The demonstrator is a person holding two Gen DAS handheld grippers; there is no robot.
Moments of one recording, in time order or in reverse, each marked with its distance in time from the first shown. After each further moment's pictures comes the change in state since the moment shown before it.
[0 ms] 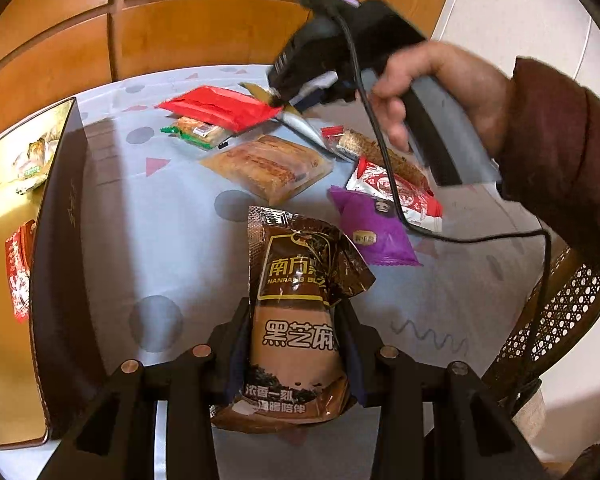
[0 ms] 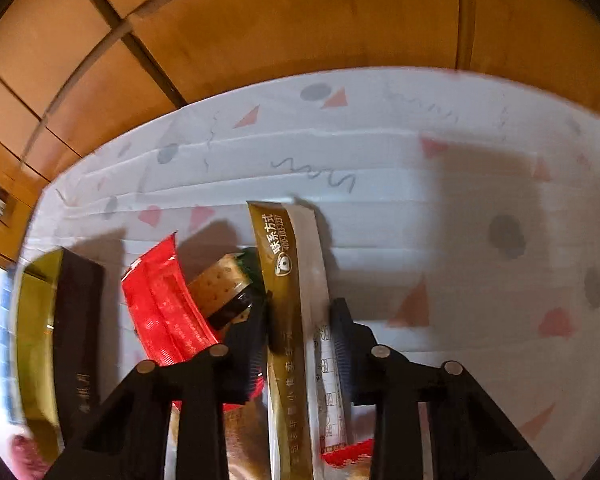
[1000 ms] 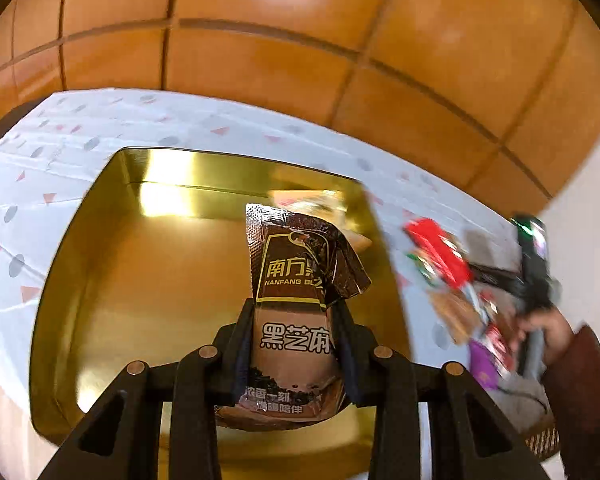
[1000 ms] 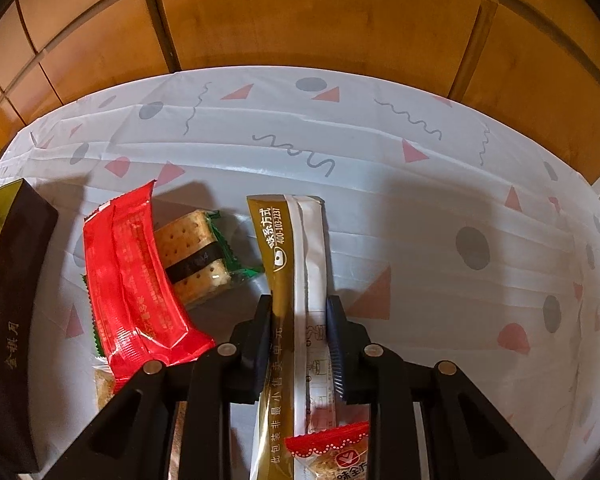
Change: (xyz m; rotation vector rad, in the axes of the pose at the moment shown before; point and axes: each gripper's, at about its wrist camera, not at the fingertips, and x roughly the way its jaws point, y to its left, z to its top) left arm -0.118 0.193 0.040 -0.481 -0.119 0.238; right arm 0.015 0.007 -0.009 -0.158 -0.001 -0.138
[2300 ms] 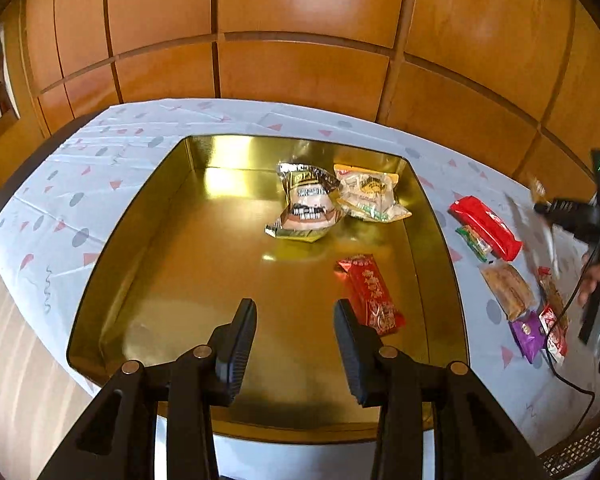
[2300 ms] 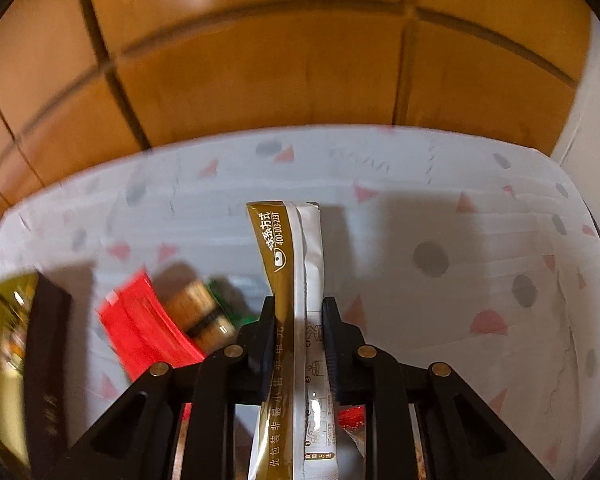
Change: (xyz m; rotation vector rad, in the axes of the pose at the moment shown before) left arm -0.017 -0.022 -0.058 0.014 -0.063 0.242; right arm -0.071 -0.005 -0.001 0.245 -0.212 -0.024
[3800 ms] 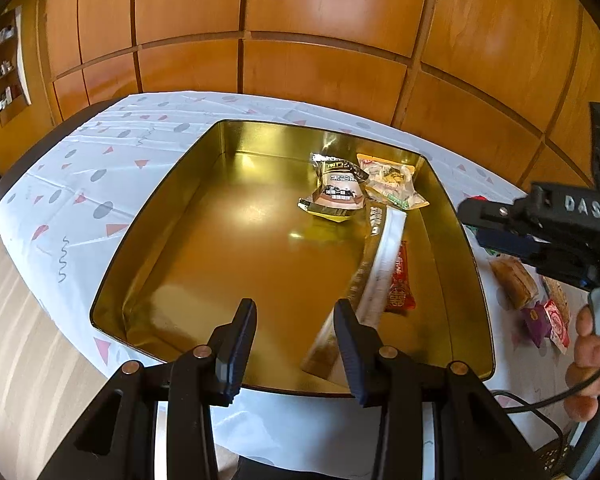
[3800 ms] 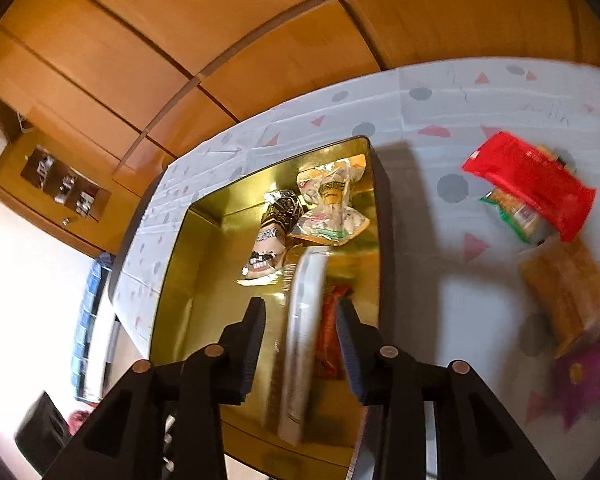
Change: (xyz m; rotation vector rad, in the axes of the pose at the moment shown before) left arm -0.013 0.026 -0.024 -0.048 -0.035 0.007; right arm -0.062 0.176 -0.090 -0.037 0.207 0.530
